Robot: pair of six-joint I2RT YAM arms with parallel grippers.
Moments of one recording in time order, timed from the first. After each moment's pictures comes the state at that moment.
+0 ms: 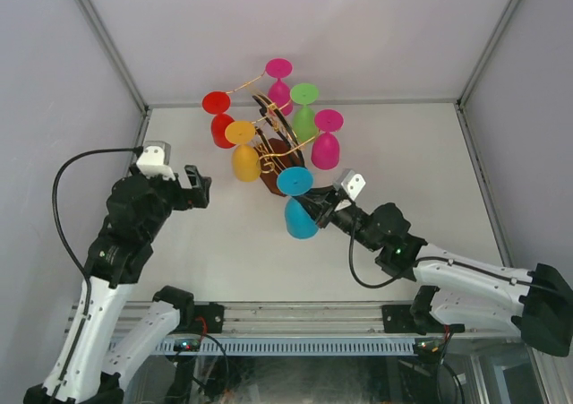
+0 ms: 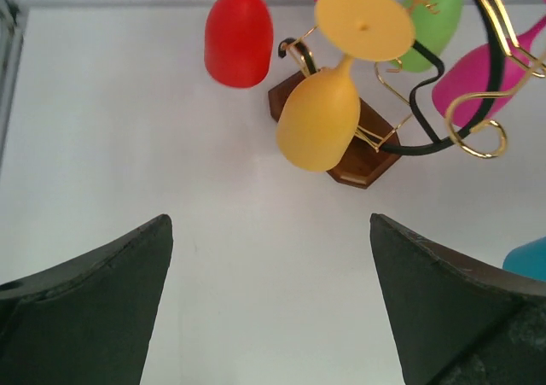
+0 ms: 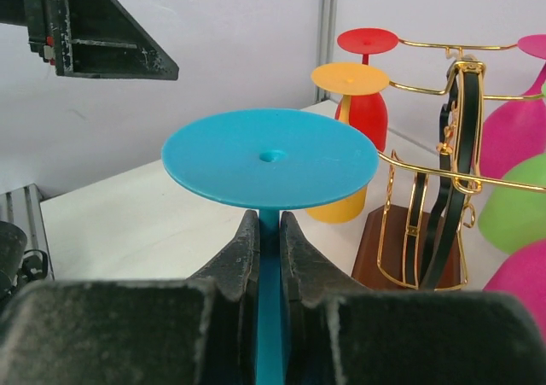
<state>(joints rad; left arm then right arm) -0.38 0.66 0.99 -0.58 -0.15 -0.13 0.99 0.98 0.57 0.61 0.05 0.03</state>
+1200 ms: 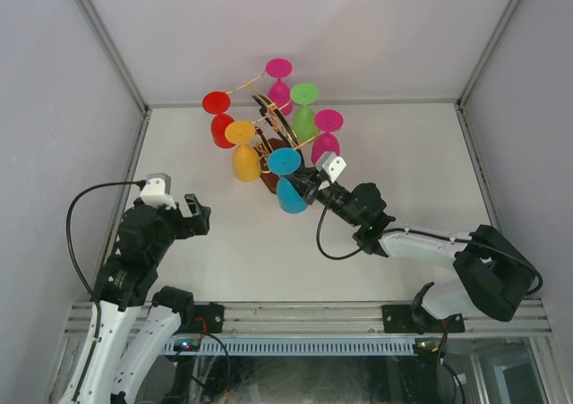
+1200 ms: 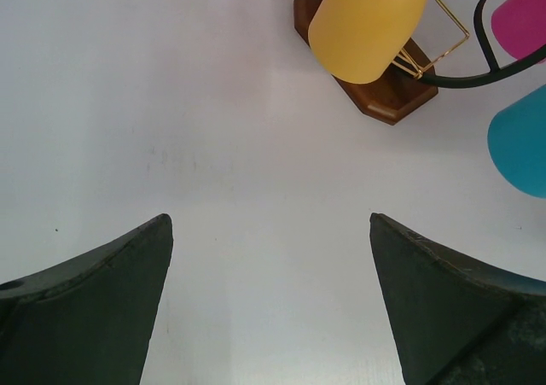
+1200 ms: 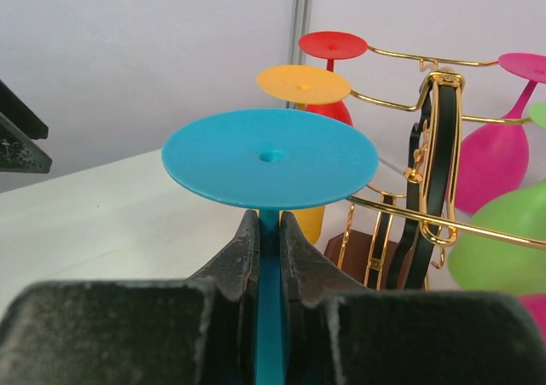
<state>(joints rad) -0.26 0.45 0.73 -0.69 -0.11 -0.27 0.82 1.37 0.63 0.97 -0.12 -0.03</state>
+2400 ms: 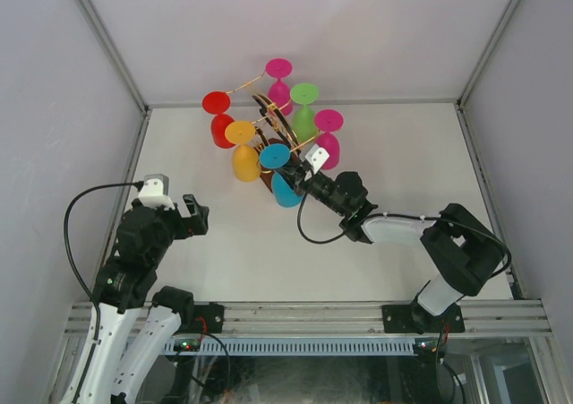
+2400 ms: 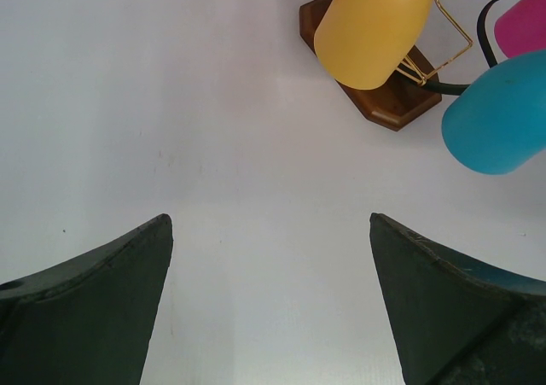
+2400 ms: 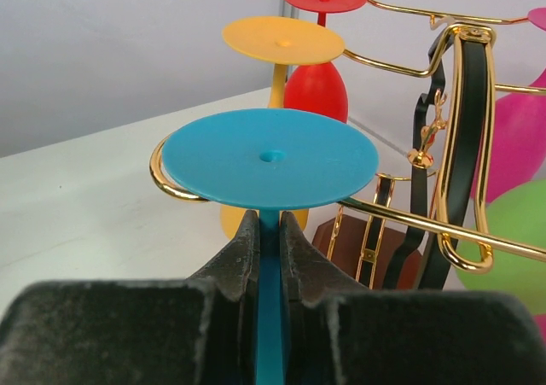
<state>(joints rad) -0.26 0.44 0.73 -0.69 -0.13 -0.27 0.78 1.58 0.74 0.99 -0.15 -0.05</state>
